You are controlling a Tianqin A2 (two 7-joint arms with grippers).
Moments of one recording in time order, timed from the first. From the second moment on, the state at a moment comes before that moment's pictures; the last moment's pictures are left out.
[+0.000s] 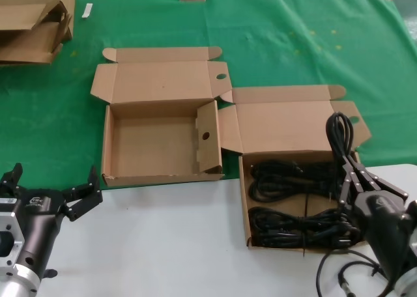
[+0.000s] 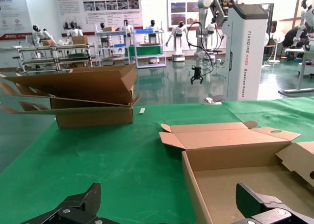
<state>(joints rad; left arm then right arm) 0.00 -0.30 1.60 -1.60 -1.80 0.00 0.00 0.00 0.28 -1.60 1.64 1.46 -0.03 0.33</state>
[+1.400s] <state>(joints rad) 0.00 -0.30 1.60 -1.60 -1.80 0.00 0.00 0.14 0.00 -1.76 1.55 1.96 -0.12 -0.26</state>
